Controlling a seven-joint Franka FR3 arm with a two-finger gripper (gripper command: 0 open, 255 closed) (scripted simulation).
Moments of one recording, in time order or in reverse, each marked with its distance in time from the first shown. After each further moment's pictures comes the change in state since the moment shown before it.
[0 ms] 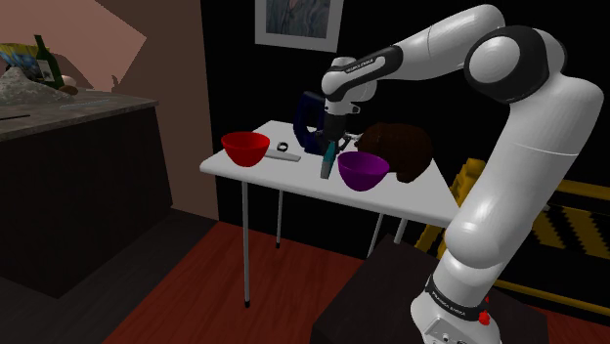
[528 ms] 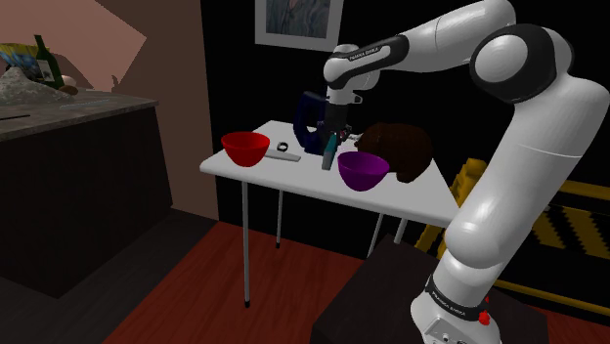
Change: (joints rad) arm 0.000 -0.027 0.000 0.062 -0.003 -0.088 0.004
